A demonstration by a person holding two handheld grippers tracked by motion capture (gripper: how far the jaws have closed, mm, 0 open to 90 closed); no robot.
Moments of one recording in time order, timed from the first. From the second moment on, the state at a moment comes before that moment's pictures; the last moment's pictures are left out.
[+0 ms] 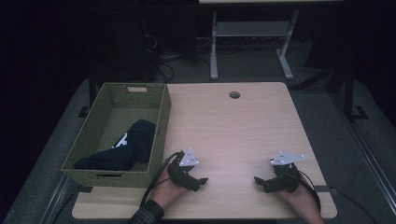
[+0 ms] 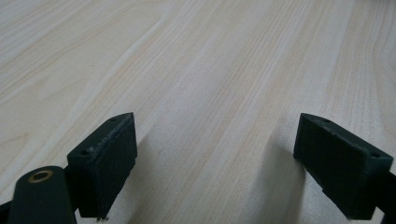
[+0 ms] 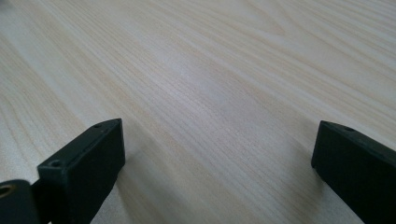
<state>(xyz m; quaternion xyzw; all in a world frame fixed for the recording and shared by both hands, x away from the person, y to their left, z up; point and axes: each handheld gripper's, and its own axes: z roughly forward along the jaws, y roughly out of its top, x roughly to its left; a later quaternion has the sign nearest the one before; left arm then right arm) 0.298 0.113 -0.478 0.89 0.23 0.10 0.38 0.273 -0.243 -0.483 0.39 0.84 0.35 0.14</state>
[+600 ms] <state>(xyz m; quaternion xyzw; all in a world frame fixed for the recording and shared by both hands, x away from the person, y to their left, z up) 0.301 0.107 -0.471 0.90 0.24 0.09 0.34 0.273 -0.243 -0.483 0.39 0.84 0.35 0.14</state>
